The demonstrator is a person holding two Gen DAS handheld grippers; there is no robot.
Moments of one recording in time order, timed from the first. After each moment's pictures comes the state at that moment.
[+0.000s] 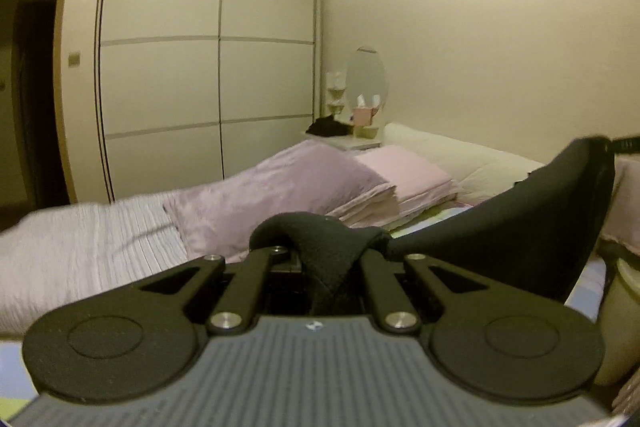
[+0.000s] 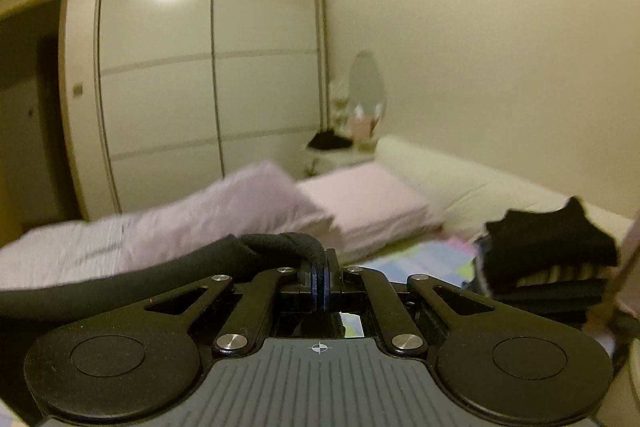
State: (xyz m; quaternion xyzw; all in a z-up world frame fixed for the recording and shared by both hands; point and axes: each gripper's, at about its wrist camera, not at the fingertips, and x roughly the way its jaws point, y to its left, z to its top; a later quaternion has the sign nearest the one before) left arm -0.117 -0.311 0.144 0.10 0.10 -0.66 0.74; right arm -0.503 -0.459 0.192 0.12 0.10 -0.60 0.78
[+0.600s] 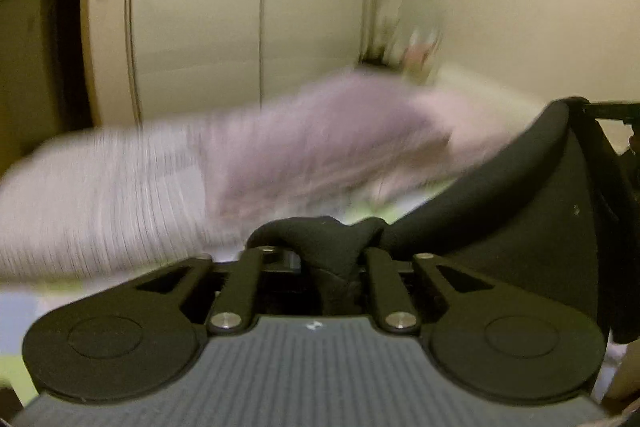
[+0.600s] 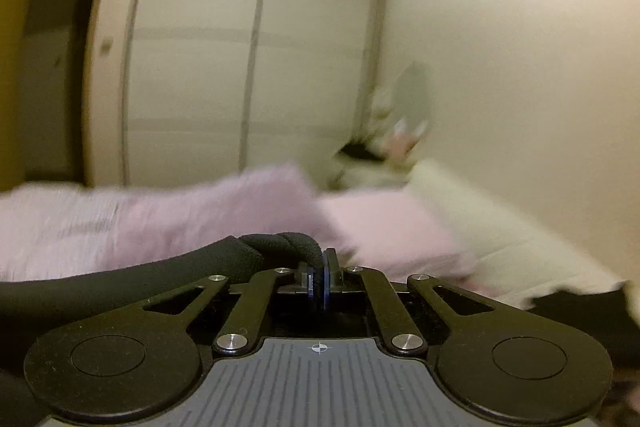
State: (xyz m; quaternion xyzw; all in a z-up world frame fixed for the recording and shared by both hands) left arm -0.091 -0.476 0.039 0.16 0.25 -0.56 0.77; right arm -0.410 -0.696 0.148 0.06 0.21 -0.53 0.82
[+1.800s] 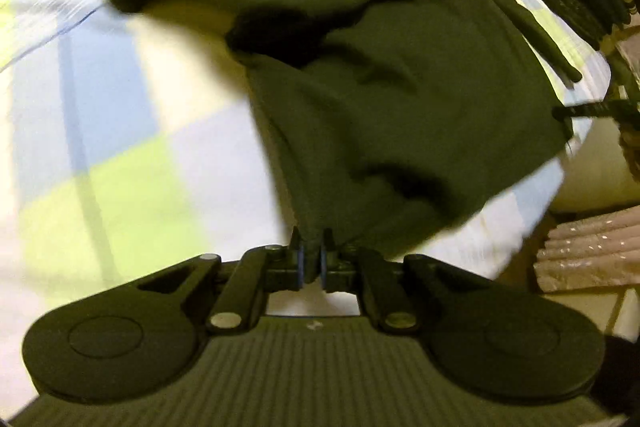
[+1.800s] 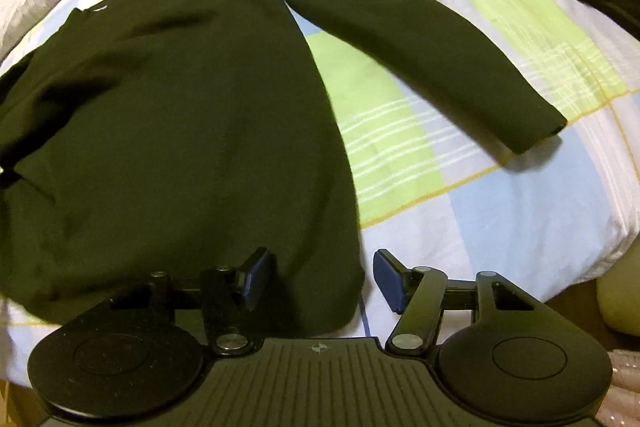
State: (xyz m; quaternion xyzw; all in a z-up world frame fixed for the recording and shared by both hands) left arm -0.179 -0.291 -0.202 0.30 0.54 -0.55 0.57; right arm -0.571 -0.555 -0.186 0.39 0.45 -0.43 0.68
